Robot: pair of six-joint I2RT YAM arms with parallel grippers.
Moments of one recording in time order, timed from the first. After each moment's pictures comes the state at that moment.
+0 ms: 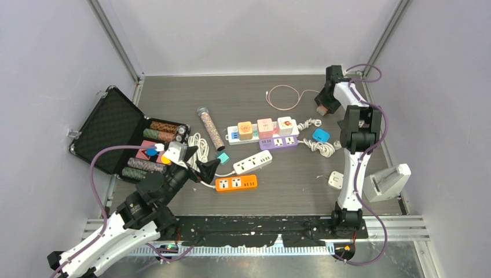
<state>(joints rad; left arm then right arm) -0.90 0.33 0.48 -0.17 -0.31 -0.21 -0.04 2.31 1.91 -0.68 0.24 0.68</state>
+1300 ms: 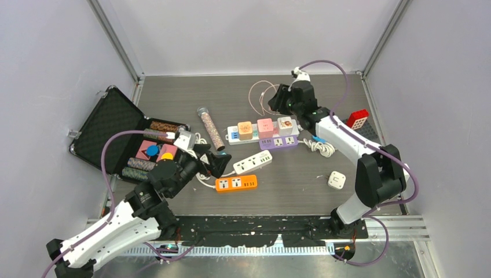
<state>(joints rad) -0.90 0.53 0.56 -0.12 -0.25 -0.37 0.39 1.58 1.20 -0.07 0.01 0.53</state>
